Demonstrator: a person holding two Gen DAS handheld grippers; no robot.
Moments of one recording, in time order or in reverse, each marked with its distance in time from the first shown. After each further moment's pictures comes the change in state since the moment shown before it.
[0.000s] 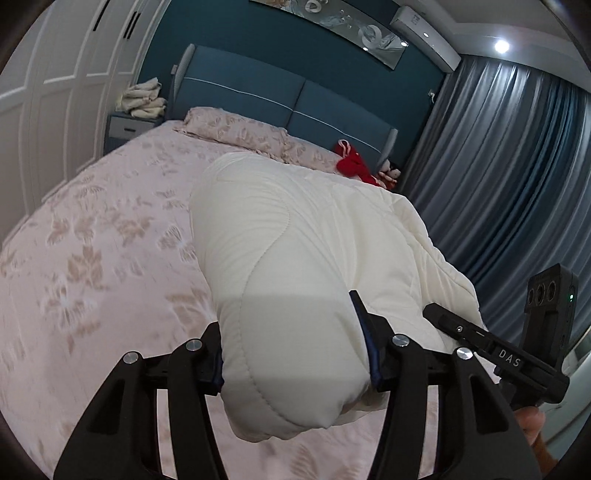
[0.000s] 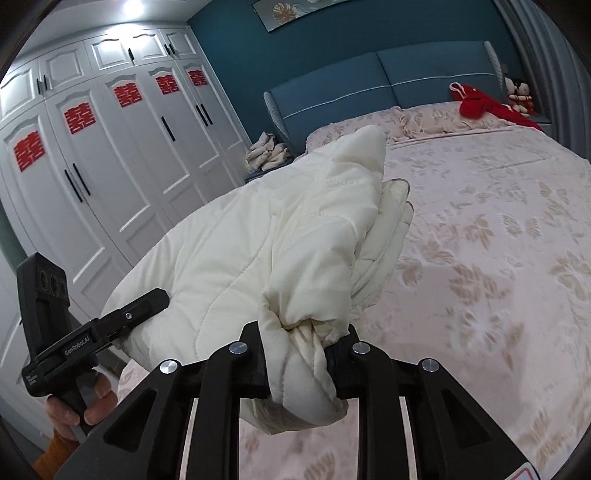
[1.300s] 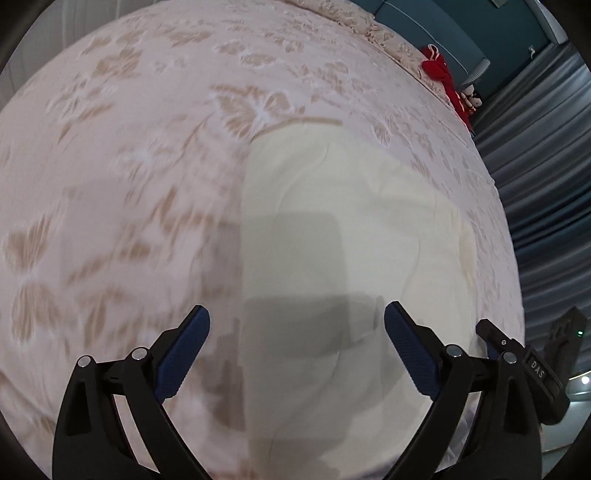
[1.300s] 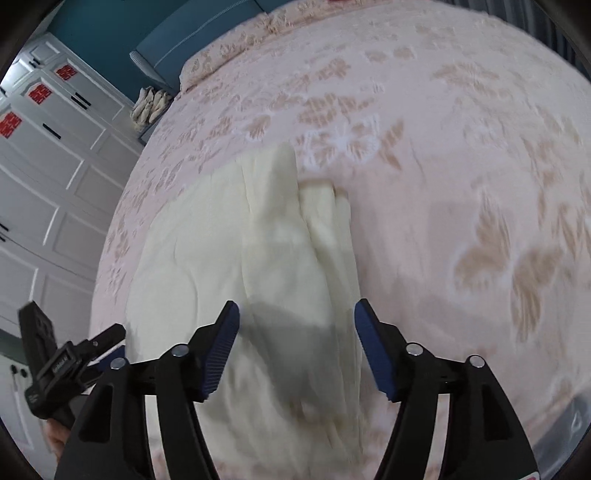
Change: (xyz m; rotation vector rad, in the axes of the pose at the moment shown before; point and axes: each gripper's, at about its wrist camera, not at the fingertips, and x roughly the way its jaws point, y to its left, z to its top) left arm 0.046 0.018 -0.160 -0.288 0.484 0.160; right arm -0.027 -0.136 -0.143 0.392 0.331 -0.240
